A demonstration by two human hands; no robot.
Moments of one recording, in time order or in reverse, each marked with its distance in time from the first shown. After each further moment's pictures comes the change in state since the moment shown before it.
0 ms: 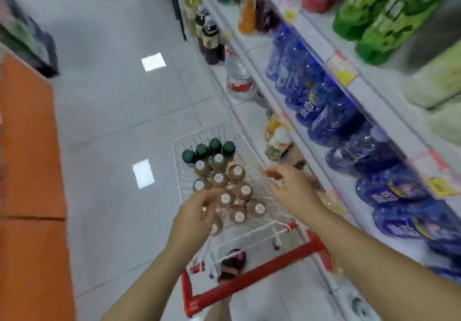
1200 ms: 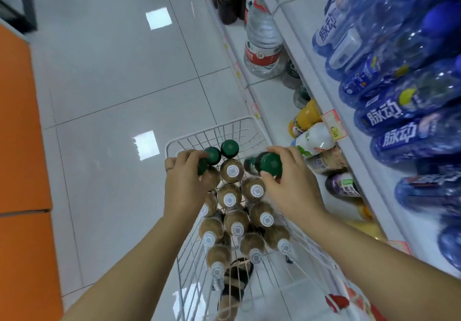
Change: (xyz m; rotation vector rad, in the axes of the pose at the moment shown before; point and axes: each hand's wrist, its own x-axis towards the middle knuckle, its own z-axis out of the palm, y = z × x) left_hand 0.198 -0.091 0.037 0.217 0.242 -0.111; right_hand 0.160 0.030 0.103 -0.070 0.074 -0.025
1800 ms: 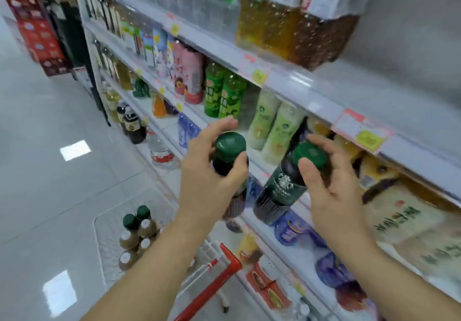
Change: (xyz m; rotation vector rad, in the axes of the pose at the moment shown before) left_hand -0.266 0.319 -0.198 -0.934 0.046 0.854; right_hand -0.324 -0.066 -0.340 0.417 0.803 -0.224
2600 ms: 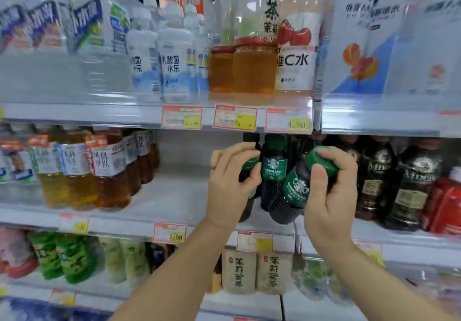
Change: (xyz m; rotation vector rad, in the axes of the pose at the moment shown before) left_hand 0.040 0.209 0.241 -0.295 -0.116 0.834; right_hand -0.015 -0.109 -0.248 -0.487 0.948 -0.472
